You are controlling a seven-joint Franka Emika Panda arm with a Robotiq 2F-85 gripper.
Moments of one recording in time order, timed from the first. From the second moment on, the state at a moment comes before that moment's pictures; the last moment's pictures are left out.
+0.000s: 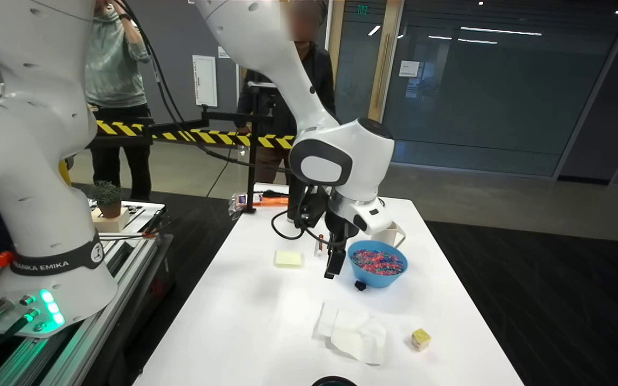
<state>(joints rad) -0.03 0.34 0.02 -2.22 0.29 2.48 0.02</state>
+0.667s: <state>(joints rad) -0.04 0.35 0.08 -2.22 0.41 2.63 0.01</state>
